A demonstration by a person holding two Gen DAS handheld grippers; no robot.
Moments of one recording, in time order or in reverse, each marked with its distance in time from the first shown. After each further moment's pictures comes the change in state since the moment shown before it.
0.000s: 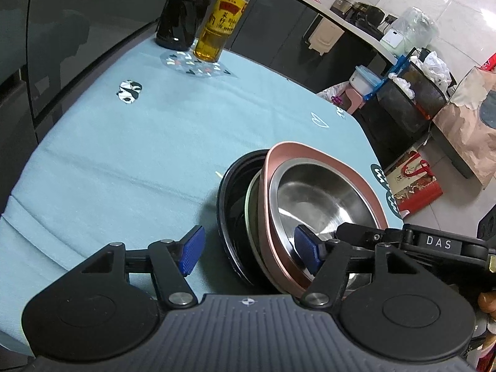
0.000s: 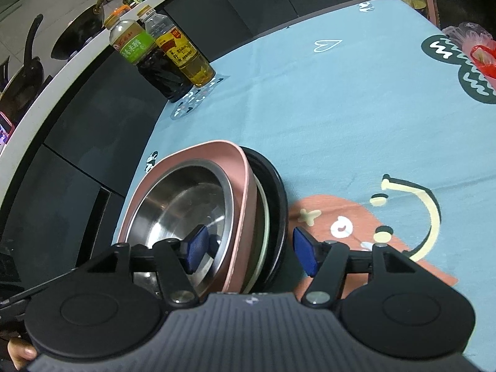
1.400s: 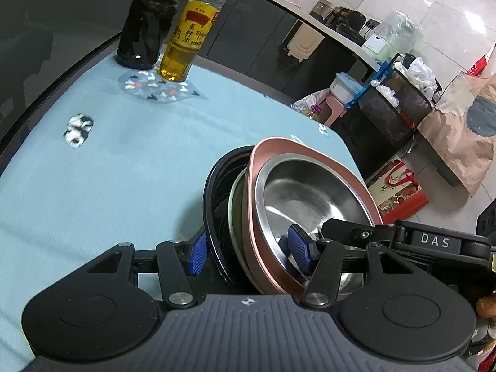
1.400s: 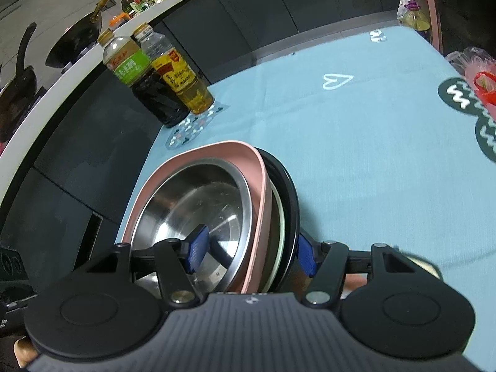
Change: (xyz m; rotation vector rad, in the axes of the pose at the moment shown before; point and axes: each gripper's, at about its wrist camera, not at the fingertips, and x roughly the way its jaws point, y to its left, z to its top) left arm 0.045 -0.013 0.053 0.031 -0.030 -0.084; right arm 0.013 0.009 0.050 -0.033 -0.060 -0.045
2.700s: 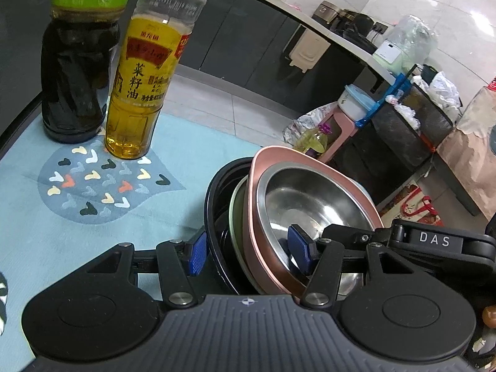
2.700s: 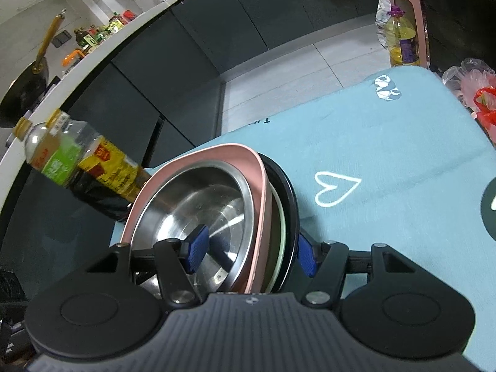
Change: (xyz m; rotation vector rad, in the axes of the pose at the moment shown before) left arm 0.138 0.003 0.129 0.020 -0.011 0.009; right arm 0.086 -0.040 0.136 0.105 -0.021 -0.073
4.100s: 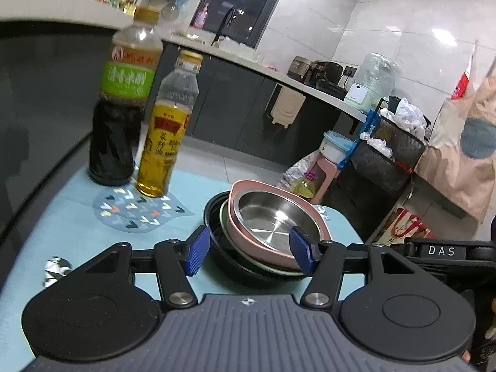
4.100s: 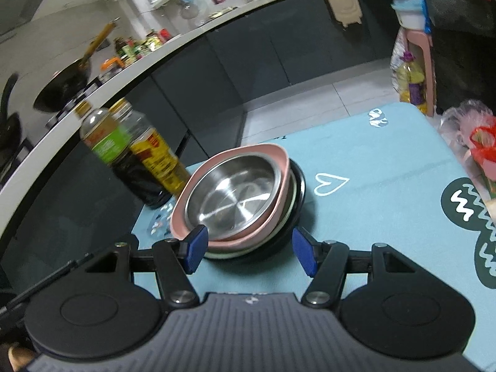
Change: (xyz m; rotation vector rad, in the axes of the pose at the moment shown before) left arm -0.119 -0.015 -0.059 0.140 -0.278 -0.002; right arm -0.081 0.022 -0.060 -0.155 -0.153 0.038
